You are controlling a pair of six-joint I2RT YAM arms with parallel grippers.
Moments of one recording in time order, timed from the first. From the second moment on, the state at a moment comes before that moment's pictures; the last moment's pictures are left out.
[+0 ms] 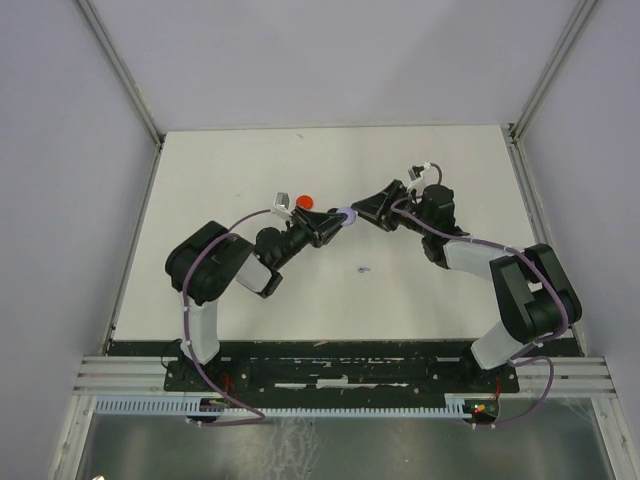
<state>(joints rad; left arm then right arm) -0.58 1.97 0.60 1.53 0.24 -1.52 0.33 1.58 0.73 0.64 -0.54 1.07</state>
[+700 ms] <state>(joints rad) -0.59 1.99 0.64 1.53 0.23 -1.52 0.34 1.62 0.70 0.77 -0.57 1.14</state>
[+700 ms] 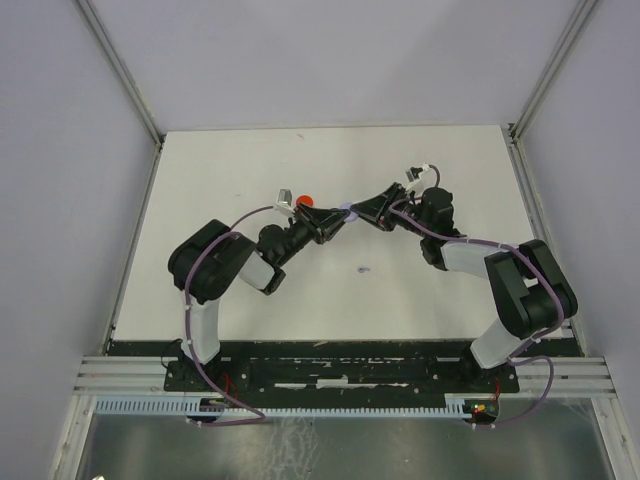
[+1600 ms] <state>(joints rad) -0.55 2.00 0.66 1.53 0.25 -1.56 0.34 1.63 0.70 0.81 -0.57 1.16</state>
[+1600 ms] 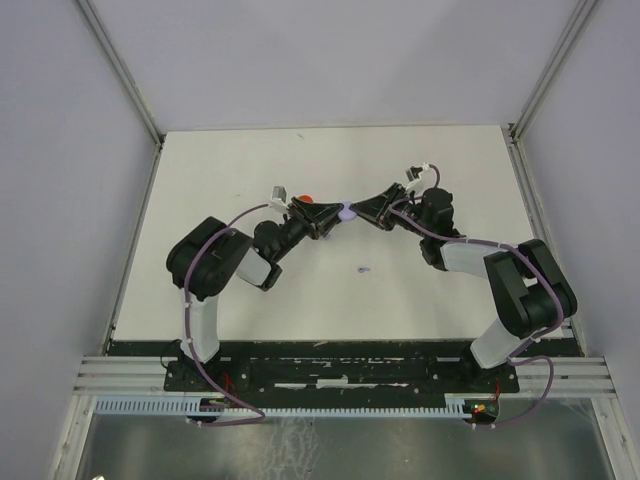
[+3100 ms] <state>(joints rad) -0.45 1.95 0.68 1.40 0.63 -1.52 0.33 1.63 0.74 0.69 -0.76 1.07</state>
